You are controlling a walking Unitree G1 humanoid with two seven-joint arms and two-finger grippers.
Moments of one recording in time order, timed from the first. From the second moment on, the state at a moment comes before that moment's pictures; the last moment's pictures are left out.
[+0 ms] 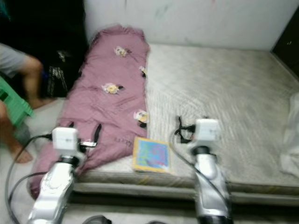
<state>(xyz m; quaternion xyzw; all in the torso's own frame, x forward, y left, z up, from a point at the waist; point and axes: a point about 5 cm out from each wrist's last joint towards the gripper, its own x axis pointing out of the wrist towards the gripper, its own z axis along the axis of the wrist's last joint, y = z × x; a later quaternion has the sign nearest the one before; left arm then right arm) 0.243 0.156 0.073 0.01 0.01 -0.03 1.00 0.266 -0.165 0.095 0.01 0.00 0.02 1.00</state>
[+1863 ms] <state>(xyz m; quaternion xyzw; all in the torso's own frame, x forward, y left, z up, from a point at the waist) 0.250 0.146 0.081 0.00 -0.01 -0.05 1.00 0.267 -0.176 0.096 -0.01 0.00 0.01 1.00</state>
